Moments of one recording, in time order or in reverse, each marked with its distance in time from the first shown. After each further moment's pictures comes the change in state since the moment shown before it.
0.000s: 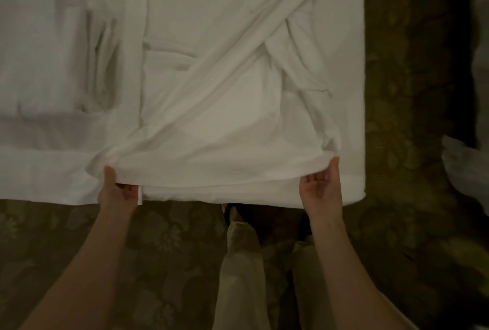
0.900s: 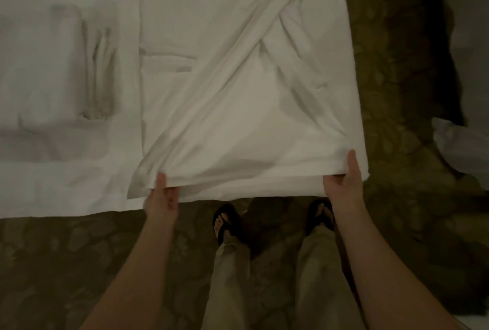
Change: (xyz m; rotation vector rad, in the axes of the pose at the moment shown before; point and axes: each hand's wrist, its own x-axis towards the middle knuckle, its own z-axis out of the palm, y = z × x) left_hand -0.027 -0.050 -0.009 0.168 -0.133 -0.140; right_hand 0.013 -0.008 -0.047 -0.344 0.118 -0.142
